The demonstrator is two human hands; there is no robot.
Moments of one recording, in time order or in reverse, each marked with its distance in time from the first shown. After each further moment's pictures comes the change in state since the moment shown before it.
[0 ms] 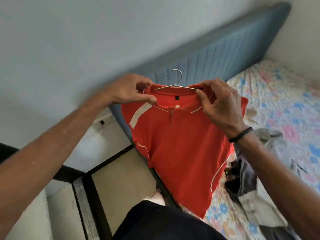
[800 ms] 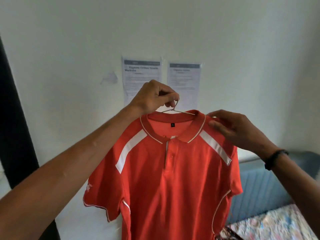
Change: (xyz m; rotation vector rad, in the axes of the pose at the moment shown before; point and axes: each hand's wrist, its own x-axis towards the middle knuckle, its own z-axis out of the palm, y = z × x) left_hand -0.105 0.176 -0.256 0.156 0.809 0.354; right_hand 0.268 -0.146 -0.100 0.236 -0.259 -0.431
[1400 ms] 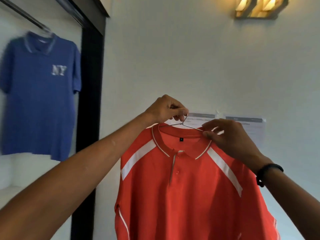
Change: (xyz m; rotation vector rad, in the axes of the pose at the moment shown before) left_hand 0.024 0.002 -0.174 0.220 0.151 -0.142; right_hand 0.196 -0.122 0.055 0.149 0.134 -0.283
